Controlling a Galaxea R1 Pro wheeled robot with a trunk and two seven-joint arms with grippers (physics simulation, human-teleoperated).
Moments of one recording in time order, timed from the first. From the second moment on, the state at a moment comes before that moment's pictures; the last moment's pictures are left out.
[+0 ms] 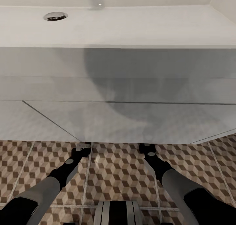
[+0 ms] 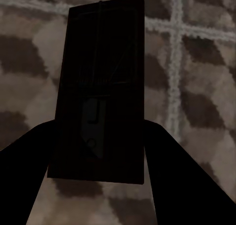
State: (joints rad) left arm -0.84 0.05 -0.25 -0.30 0.15 -0.18 0.05; right arm -0.90 0.08 0.35 -0.30 -0.18 -0.02 -0.29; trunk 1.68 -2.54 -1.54
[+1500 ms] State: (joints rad) left arm -0.84 0.02 -0.26 -0.23 0.15 -0.18 0.05; right arm -0.90 0.08 0.35 -0.16 -0.18 -0.09 -0.29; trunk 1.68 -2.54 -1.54
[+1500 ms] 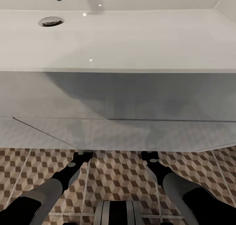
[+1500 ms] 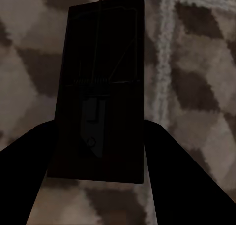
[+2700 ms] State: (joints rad) left arm -0.84 0.02 -0.26 -0.18 0.15 -0.18 0.05; right arm -0.90 0.08 0.35 -0.10 -0.18 -0.13 -0.29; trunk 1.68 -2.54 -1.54
